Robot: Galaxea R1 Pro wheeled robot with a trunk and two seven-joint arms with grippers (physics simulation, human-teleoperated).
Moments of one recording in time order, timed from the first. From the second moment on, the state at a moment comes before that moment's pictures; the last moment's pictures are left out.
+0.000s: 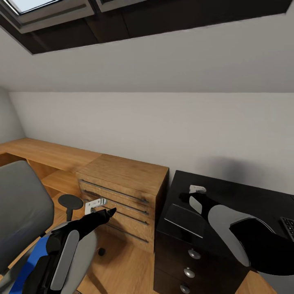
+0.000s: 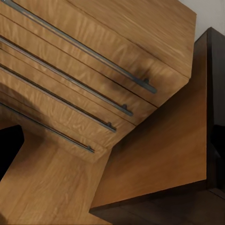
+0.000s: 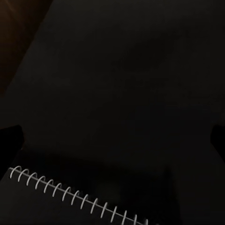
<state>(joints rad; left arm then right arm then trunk) -0.27 -0.05 0.05 -1.61 0.38 0.83 0.03 -1.11 0.03 0.32 -0.02 -0.48 0.18 -0.15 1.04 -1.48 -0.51</state>
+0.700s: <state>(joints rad) -0.27 -0.05 0.05 -1.60 0.38 0.83 0.04 -1.11 0.03 0.32 -0.02 -0.48 0.18 -0.28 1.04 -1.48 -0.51</state>
